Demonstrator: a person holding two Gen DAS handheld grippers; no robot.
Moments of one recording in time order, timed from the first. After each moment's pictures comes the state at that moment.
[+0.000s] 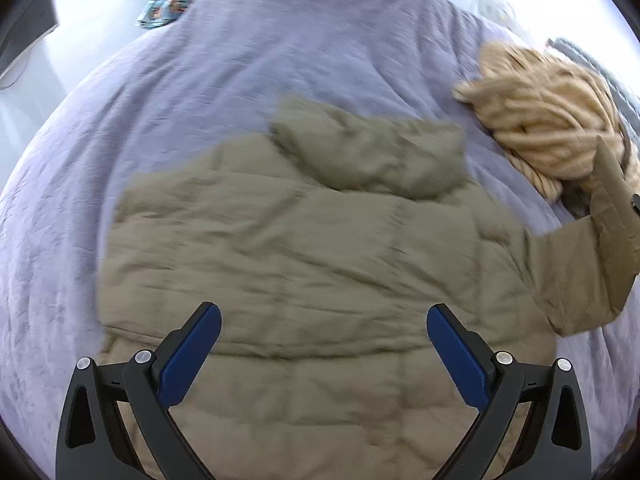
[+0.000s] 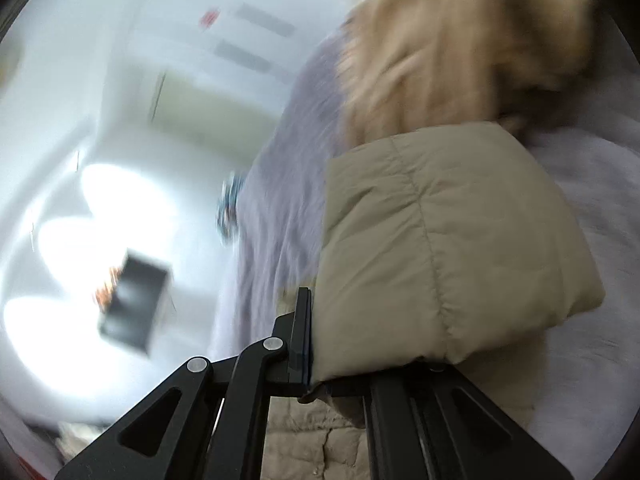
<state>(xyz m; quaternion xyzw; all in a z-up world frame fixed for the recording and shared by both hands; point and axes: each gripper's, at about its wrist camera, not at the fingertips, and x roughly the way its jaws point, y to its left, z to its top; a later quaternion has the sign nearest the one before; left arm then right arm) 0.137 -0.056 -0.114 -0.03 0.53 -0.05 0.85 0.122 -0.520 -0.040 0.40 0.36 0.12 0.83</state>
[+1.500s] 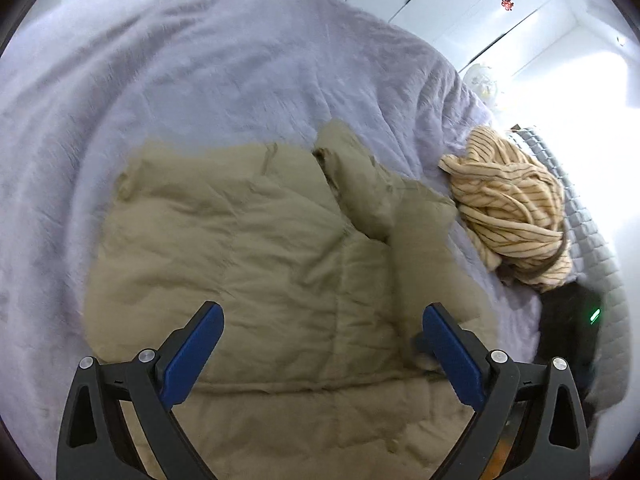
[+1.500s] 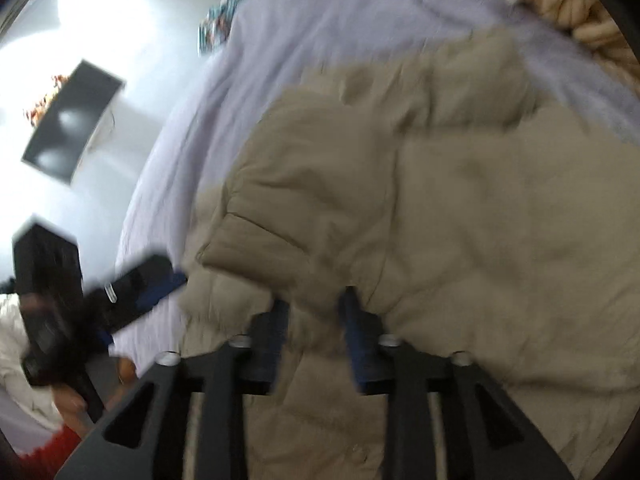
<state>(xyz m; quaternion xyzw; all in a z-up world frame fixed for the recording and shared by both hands) 0.164 0.062 -0.145 -0.24 0.51 -0.17 0.81 0.147 -0.261 -0.133 0.21 0.57 0.18 0.77</state>
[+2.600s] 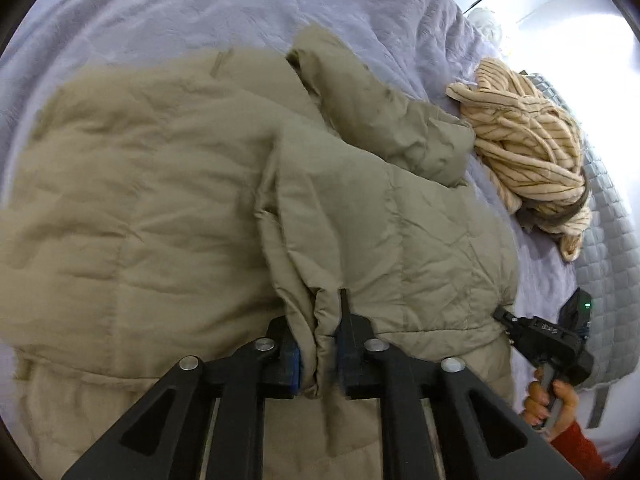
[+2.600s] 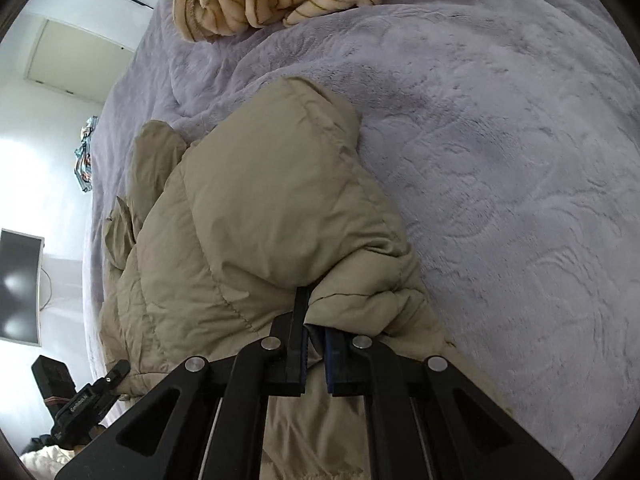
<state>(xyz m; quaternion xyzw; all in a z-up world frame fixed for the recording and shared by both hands) 0.168 0.002 -0.189 -0.16 0.57 -0.17 0.79 0.077 -0.499 -0.184 0.36 0.53 -0.07 0.76</state>
